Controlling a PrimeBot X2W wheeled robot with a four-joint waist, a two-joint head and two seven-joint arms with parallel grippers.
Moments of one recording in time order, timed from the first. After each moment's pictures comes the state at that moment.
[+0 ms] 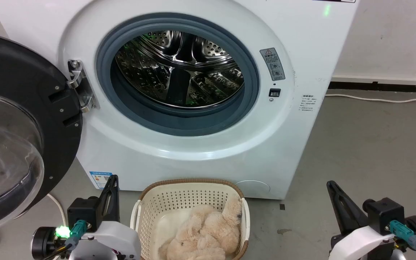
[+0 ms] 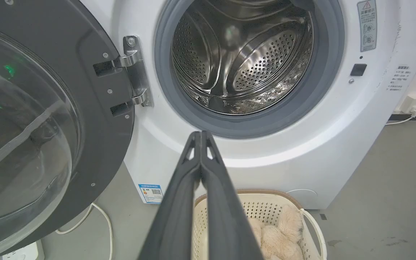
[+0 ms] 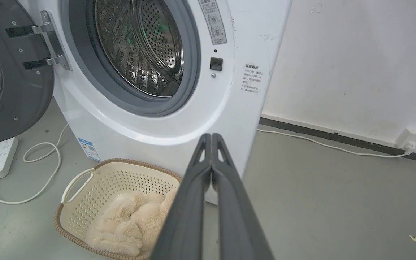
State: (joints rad) left arm -0.01 0.05 0.00 0.00 -0.01 0.00 0.00; right arm 0.01 -0.05 0.00 0.00 0.01 0.13 0.00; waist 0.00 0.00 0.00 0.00
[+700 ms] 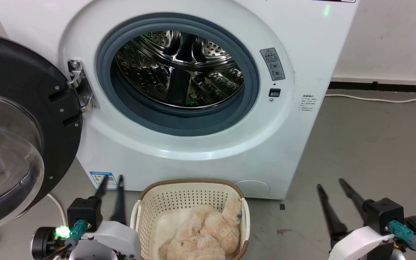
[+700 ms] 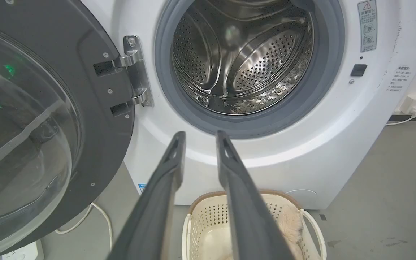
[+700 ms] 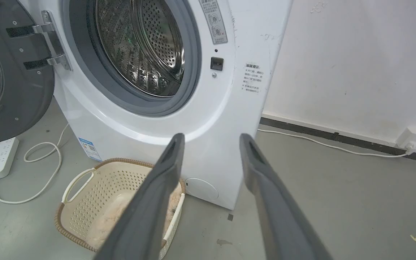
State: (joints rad) left arm -0.01 0.05 0.00 0.00 -0.01 0.01 0.00; right arm 0.01 -0.05 0.00 0.00 0.01 0.13 0.00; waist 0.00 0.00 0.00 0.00
